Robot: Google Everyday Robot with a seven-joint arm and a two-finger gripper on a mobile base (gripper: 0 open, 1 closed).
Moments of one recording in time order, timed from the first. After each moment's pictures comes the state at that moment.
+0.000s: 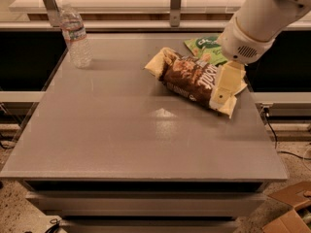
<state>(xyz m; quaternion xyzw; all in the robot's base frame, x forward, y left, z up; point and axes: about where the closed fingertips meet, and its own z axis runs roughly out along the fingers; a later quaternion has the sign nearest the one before) 0.546 -0.155 0.918 -0.62 0.76 -0.02 0.19</state>
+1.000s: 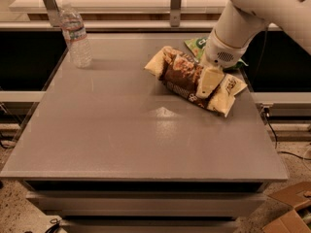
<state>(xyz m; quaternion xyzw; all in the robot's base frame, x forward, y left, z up) 0.592 -0.138 0.870 -0.62 0.77 0.00 0.16</state>
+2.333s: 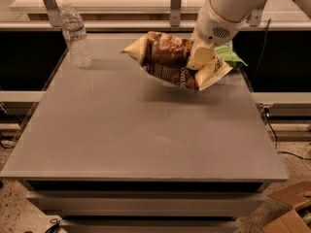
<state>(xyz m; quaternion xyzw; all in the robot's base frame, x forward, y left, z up) 0.593 -0.101 0.937 -0.65 0.72 -0.01 0.23</state>
